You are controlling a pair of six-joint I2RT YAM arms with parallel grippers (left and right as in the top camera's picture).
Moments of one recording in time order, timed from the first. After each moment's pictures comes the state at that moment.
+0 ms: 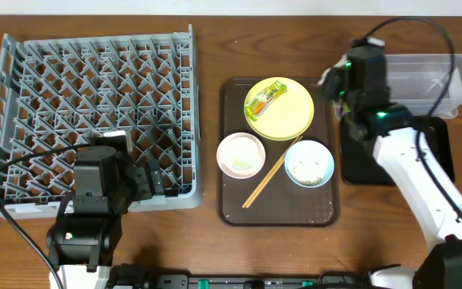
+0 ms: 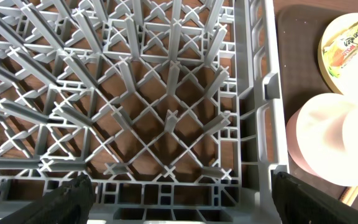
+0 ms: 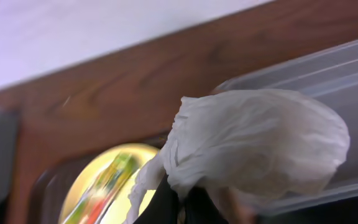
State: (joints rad) left arm -0.04 0.78 0.79 -0.84 0.01 -0.20; right arm 0.20 1.54 1.17 -0.27 0.20 0.45
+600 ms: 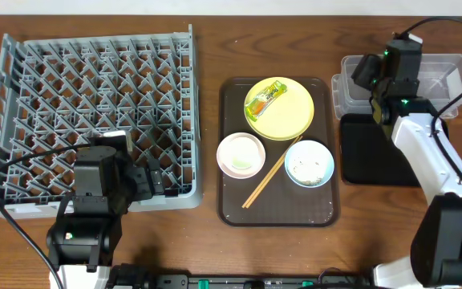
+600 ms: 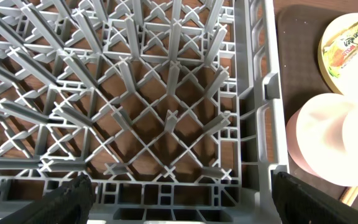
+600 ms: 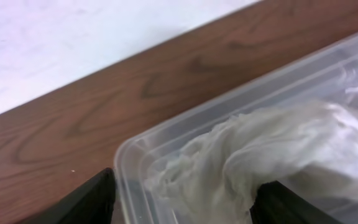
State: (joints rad) left arm -0.04 0.78 0.79 -0.84 0.01 -0.20; right arm 0.01 1.67 1.17 -0.10 0.15 0.40
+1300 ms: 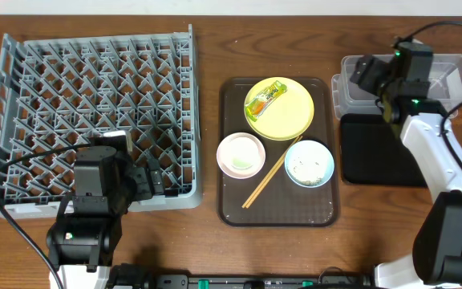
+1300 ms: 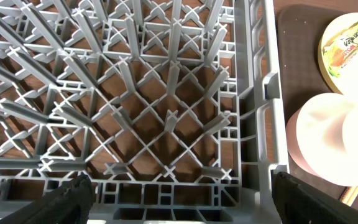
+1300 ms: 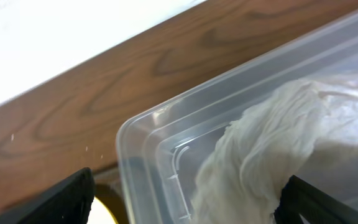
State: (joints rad) left arm -0.04 0.78 0.79 -0.84 0.01 -0.20; right arm -0.06 1.69 1.17 -0.15 -0.01 0.43
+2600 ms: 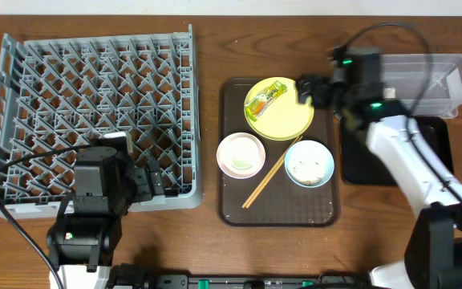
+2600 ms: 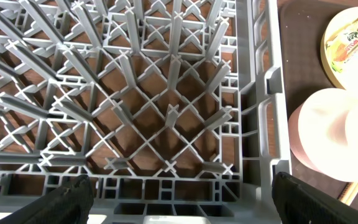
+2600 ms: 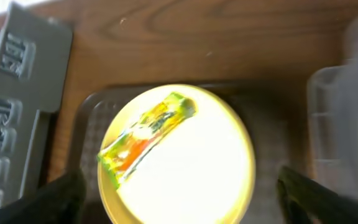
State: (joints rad) left arm -0.04 0.78 0.79 -0.86 0.01 -0.20; right arm 0.23 1.66 1.17 -0.29 -0.16 0.33
